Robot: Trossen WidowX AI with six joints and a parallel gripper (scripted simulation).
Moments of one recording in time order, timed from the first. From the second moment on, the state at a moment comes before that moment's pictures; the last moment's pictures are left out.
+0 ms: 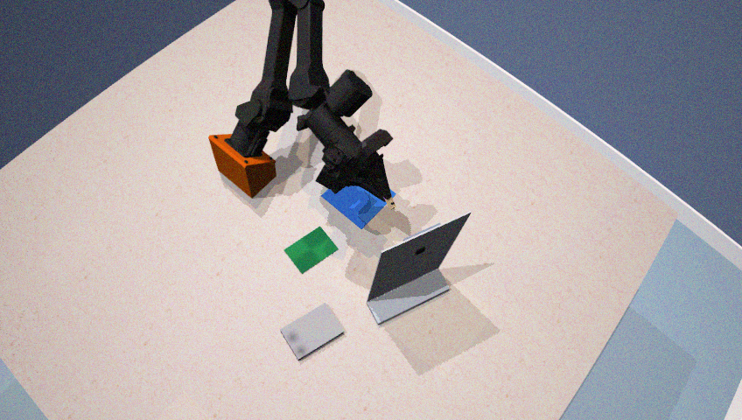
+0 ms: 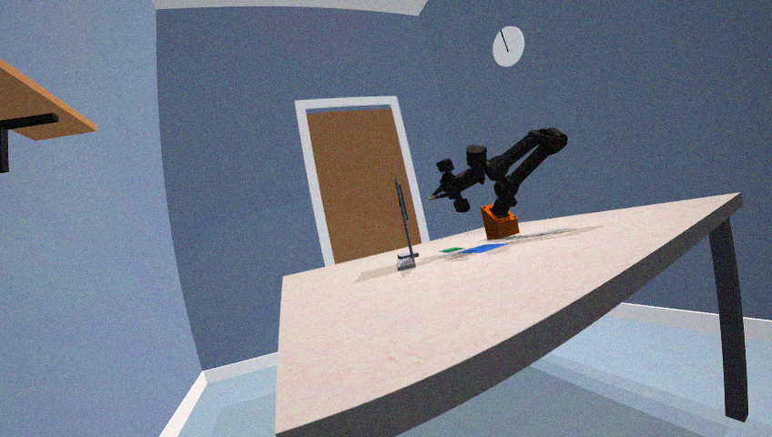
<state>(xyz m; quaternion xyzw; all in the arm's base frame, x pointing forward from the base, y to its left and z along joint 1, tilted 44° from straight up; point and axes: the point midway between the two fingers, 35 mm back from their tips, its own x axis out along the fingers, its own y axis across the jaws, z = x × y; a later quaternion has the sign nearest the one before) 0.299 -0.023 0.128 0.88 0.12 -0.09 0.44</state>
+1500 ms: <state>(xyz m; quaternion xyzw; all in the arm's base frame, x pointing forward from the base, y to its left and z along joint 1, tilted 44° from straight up) 0.215 0.085 0.087 0.74 0.51 0.04 0.44</state>
